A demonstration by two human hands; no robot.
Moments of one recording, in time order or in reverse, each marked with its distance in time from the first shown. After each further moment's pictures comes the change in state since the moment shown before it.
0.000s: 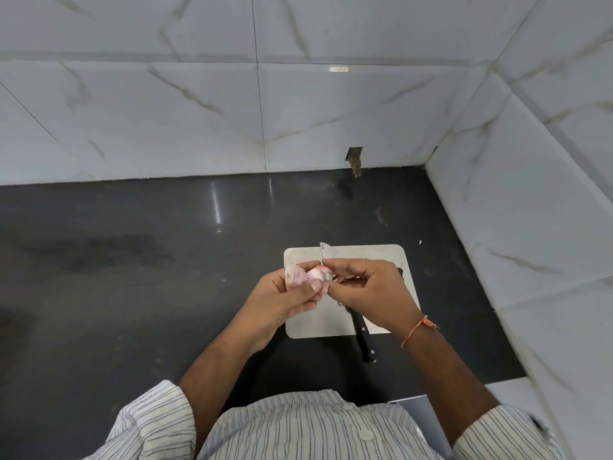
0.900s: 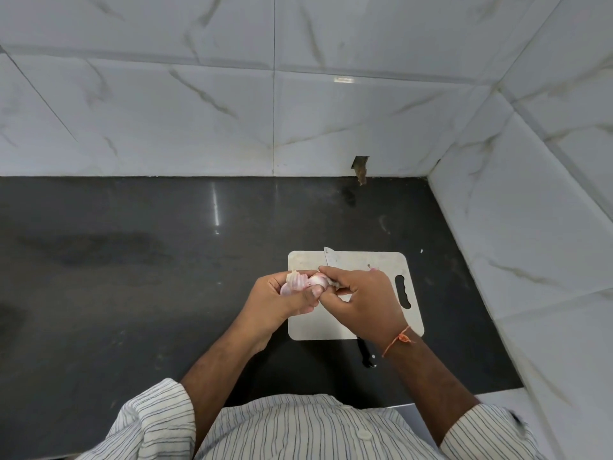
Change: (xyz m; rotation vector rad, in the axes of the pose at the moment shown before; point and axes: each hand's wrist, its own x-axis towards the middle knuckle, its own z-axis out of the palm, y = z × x) left_hand -0.009 -0.002 -0.007 0.081 0.112 0.073; right_hand -0.005 -0.007 0.026 -0.549 0.082 -0.192
